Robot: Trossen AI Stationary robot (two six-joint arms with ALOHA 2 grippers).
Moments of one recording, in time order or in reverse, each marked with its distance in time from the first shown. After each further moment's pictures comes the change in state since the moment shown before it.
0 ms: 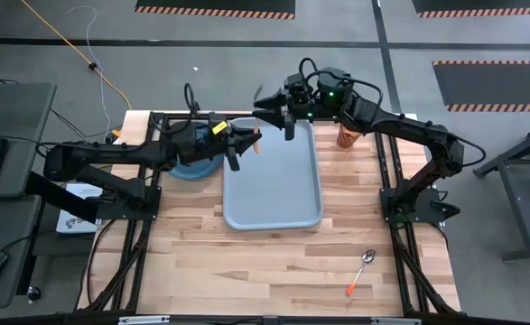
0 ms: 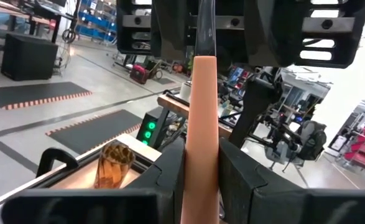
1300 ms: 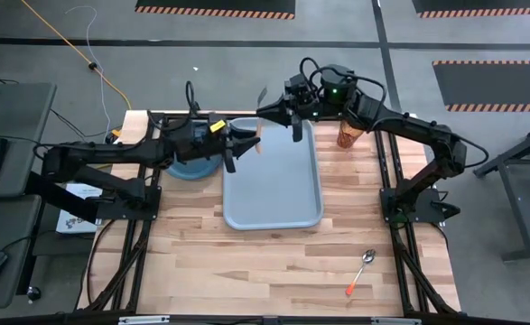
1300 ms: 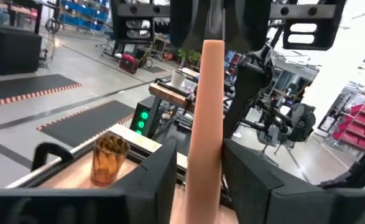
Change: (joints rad) left arm 0.036 -0.039 0.001 -0.075 0.099 0.025; right arm -0.030 -0.024 0.001 -0.046 -0.120 -0.010
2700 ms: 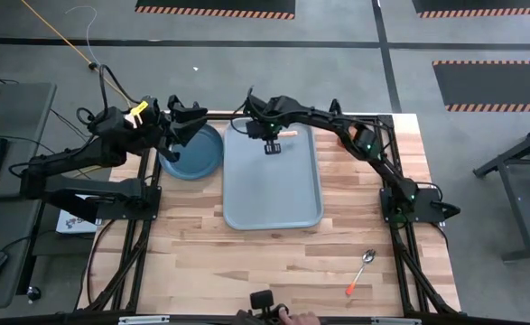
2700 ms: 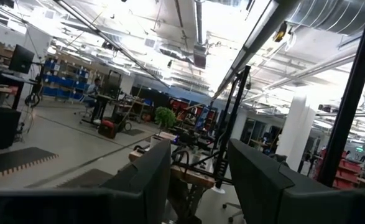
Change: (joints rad) left arm 0.055 -0.389 -0.001 -0.091 0.078 0.047; right arm -0.077 0.872 0.654 -1.010 0.570 -0.959
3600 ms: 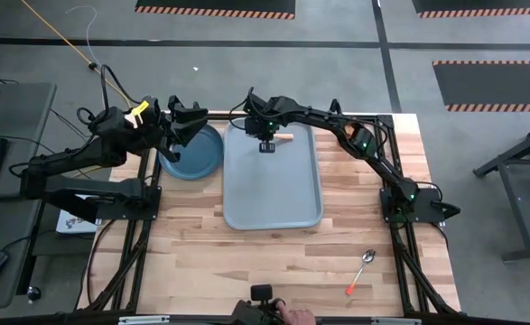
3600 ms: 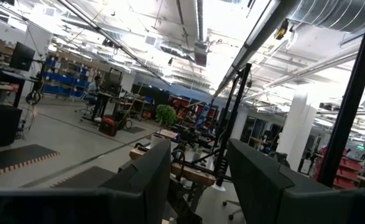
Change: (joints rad) left arm 0.000 0.000 0.000 -0.012 -0.001 0.000; right arm -0.029 0.050 0.001 0.099 -0.069 0.100
